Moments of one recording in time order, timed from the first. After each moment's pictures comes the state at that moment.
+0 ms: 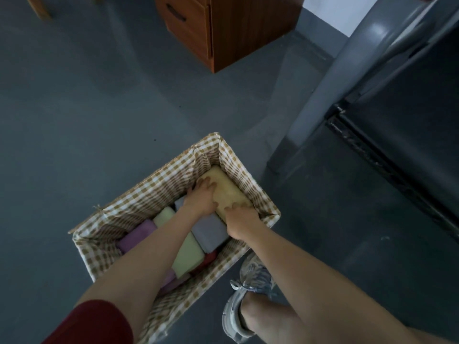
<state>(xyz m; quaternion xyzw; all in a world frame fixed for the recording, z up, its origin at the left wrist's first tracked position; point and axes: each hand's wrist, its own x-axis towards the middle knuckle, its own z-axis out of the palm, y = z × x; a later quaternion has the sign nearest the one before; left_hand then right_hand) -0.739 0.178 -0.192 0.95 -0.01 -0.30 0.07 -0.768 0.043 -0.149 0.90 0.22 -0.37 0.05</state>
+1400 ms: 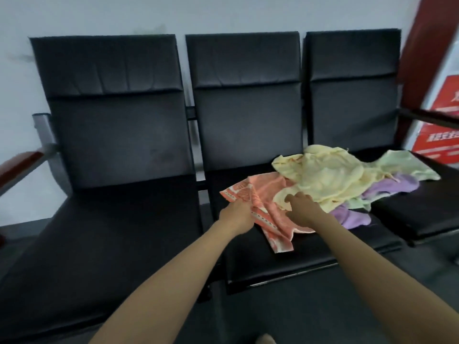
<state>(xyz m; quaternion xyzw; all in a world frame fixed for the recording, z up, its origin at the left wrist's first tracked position) -0.906 -0.490 0.134 0.81 -0.57 -0.12 0.11 -1.052 -0.615 0.125 0.89 -0.46 -0.02 -0.09</state>
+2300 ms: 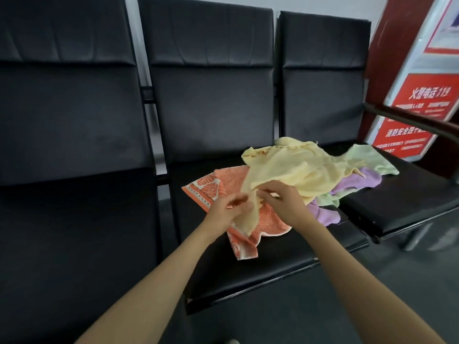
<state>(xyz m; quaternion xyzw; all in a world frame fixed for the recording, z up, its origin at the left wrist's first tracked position) -0.919 -0.541 0.098 0.57 -0.51 -0.37 0.53 -1.072 -0.633 0.125 0.85 -0.28 0.34 -0.29</state>
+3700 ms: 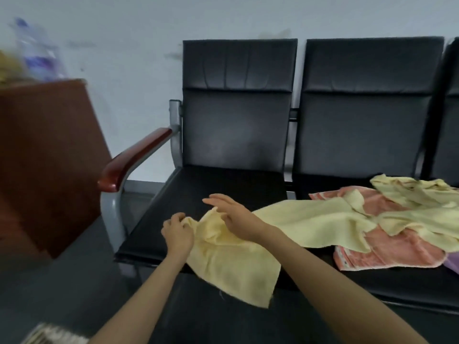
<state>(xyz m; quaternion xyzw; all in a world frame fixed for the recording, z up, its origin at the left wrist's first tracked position) -0.748 -0.193 0.092 0.85 -0.03 0.00 0.52 -0.822 -0.340 0.138 0.95 0.04 0.10 -0.29</state>
